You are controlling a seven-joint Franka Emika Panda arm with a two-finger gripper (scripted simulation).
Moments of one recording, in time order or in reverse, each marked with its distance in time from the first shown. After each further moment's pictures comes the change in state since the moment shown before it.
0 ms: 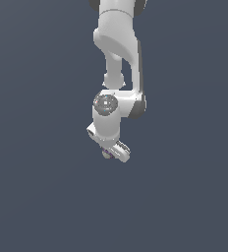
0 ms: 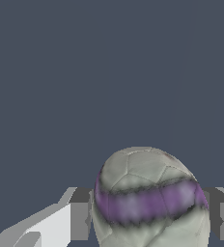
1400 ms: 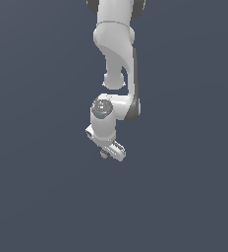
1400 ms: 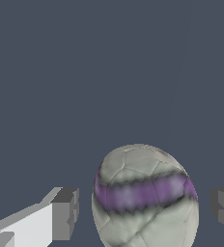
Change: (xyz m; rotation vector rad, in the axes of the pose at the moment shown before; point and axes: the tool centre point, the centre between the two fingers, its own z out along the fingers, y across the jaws) arm -0.007 0.024 0.035 0.000 0.000 0.000
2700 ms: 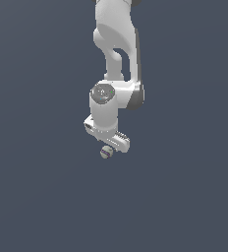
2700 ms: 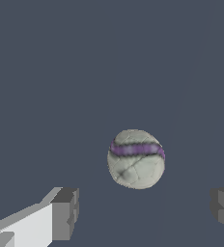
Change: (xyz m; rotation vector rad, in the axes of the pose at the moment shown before) arm -0.007 -0.006 -0.059 0.006 -0.010 -0.123
